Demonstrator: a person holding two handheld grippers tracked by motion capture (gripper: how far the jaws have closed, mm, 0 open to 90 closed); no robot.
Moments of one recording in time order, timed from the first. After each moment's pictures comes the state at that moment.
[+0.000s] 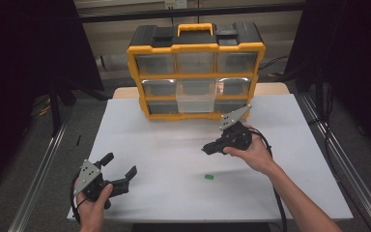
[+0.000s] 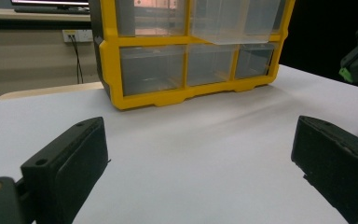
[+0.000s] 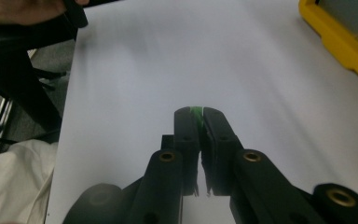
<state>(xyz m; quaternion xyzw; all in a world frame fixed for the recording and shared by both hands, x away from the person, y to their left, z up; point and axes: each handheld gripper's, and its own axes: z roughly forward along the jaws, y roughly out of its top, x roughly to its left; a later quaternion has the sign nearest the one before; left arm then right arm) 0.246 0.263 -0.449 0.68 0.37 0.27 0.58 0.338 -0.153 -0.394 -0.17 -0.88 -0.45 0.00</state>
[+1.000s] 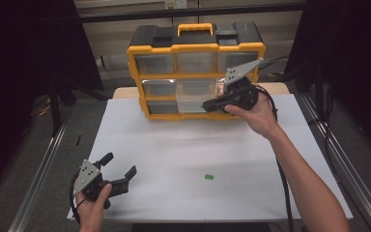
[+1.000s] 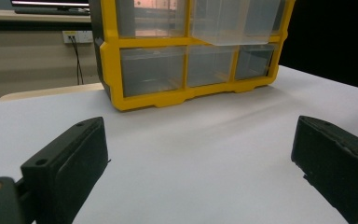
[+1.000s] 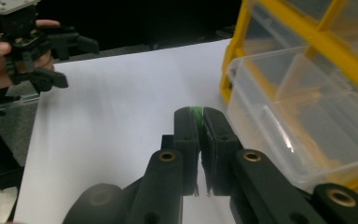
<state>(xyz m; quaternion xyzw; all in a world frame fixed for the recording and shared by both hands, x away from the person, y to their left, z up) 0.246 0.265 -0.448 0.68 0.36 0.27 0.58 0.379 -0.160 -0.289 -0.17 -0.86 -0.47 -0.09</state>
